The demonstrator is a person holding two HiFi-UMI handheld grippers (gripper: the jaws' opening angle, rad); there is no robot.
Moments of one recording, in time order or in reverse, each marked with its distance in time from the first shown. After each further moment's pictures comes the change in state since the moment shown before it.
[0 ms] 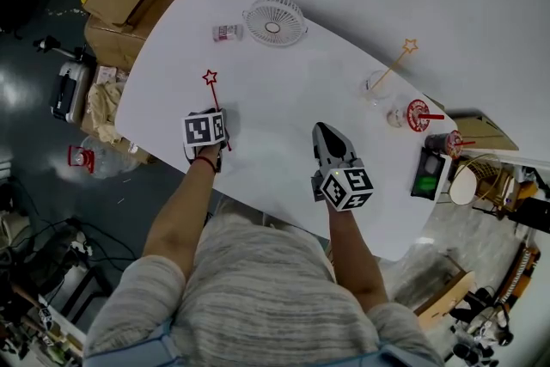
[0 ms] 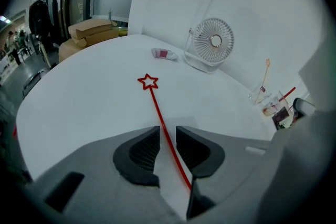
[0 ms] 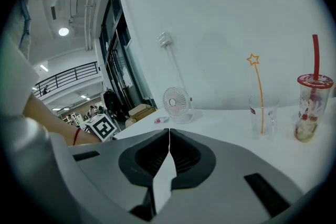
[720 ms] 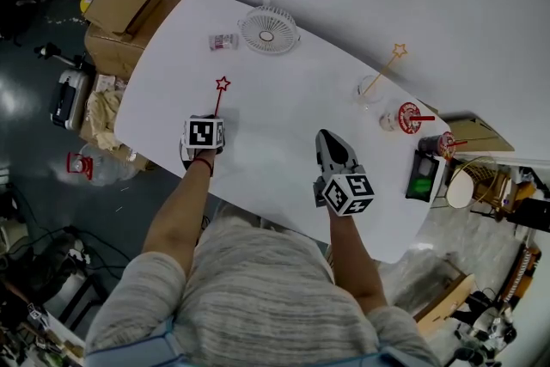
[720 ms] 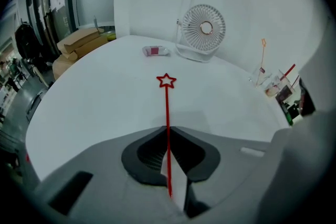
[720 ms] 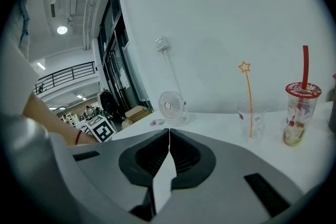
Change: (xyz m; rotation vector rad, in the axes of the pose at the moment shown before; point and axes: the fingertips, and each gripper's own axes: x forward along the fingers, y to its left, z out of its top) left arm 0.002 0.002 -0.002 0.167 0.062 0.052; right arm -0.021 -0.013 0.009 -0.006 -0.020 -0.042
